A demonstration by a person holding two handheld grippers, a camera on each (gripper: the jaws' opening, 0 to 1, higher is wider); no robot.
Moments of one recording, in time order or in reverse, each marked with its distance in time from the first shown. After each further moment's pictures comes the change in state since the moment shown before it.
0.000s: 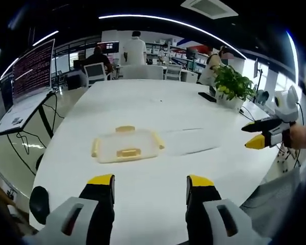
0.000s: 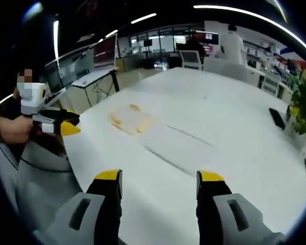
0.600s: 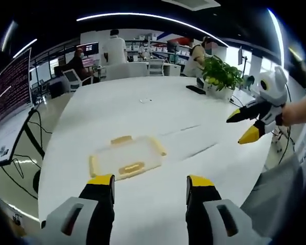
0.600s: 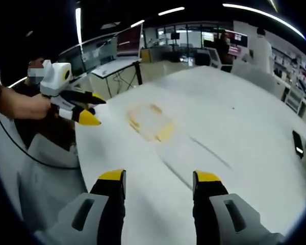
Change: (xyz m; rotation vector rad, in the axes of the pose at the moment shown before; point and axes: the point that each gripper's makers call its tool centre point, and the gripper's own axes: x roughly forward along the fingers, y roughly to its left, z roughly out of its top) left arm 0.029 0.018 0.029 0.154 0.048 -0.126; right arm 0.038 0.028 0.036 -0.144 0.072 0.180
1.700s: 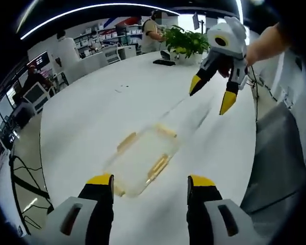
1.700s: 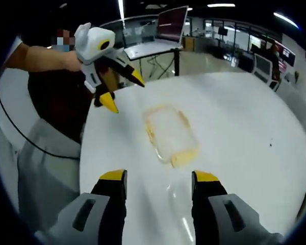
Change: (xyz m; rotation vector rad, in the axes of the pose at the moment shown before) left arm 0.027 0.055 0.010 0.372 0.156 -0.238; right arm 0.078 0.013 0.047 -0.286 0.139 0.242
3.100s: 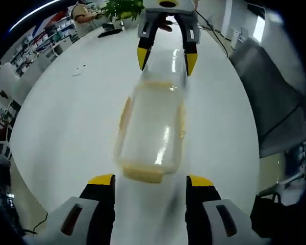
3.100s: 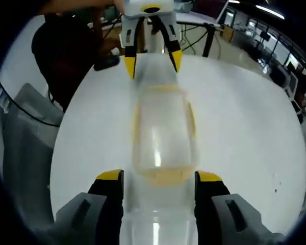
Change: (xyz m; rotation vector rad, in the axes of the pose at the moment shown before) left arm 0.053 0.060 -0.050 0.454 0.265 -0.332; right arm 0.085 -0.042 0.003 -0.280 0.244 0.110
